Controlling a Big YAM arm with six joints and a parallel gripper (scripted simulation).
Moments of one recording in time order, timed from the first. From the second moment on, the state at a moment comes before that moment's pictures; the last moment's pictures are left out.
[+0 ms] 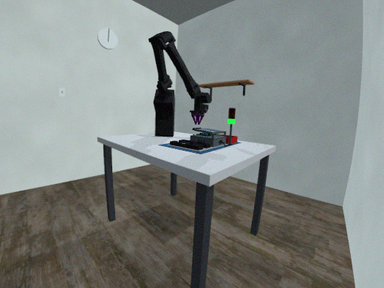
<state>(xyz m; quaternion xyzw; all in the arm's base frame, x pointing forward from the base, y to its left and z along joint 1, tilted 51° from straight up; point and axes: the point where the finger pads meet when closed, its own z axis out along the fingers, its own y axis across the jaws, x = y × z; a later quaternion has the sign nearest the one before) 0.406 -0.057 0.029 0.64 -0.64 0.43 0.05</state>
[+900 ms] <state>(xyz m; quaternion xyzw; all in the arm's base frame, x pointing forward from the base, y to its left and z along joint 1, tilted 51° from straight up) 0.413 -0.067 0.019 0.64 -0.64 0.43 0.05</state>
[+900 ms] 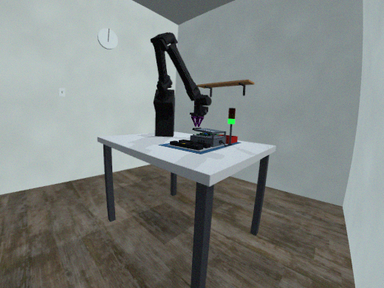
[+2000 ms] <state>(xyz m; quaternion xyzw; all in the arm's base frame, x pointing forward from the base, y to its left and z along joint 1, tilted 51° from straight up) 0.418 -0.071 0.014 0.64 -0.64 0.43 0.05</state>
